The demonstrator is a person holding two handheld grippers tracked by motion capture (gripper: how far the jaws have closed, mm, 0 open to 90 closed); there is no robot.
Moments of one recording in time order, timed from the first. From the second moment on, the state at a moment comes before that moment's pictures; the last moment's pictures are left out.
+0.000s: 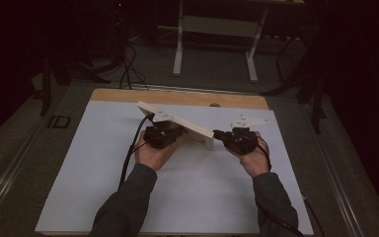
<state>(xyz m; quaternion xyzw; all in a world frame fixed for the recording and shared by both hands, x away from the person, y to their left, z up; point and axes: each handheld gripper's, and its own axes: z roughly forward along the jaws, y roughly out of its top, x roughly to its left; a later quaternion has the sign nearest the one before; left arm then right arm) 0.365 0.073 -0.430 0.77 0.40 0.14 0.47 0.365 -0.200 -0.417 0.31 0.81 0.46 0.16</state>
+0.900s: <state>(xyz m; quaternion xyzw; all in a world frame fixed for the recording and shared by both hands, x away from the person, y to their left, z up) 0.362 0.065 -0.429 0.78 0.39 0.14 0.46 0.370 -0.187 -0.413 0.31 0.81 0.49 0.13</state>
